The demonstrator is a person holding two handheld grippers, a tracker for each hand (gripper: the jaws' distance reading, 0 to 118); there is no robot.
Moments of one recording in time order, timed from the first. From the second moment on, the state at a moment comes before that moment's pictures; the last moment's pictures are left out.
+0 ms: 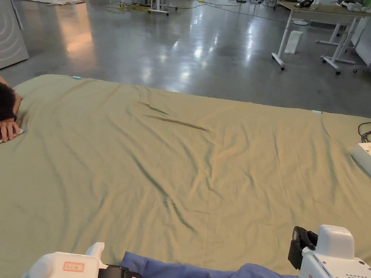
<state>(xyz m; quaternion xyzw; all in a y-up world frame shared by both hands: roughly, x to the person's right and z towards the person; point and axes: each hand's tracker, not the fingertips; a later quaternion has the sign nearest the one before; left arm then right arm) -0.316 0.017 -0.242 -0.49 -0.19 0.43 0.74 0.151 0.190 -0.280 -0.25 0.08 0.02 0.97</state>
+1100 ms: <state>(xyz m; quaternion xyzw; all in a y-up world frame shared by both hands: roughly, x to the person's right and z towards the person) -0.309 0.217 -0.215 -0.49 -0.09 0.30 0.81 0.150 0.186 -0.293 -0.25 0.11 0.01 0.96</state>
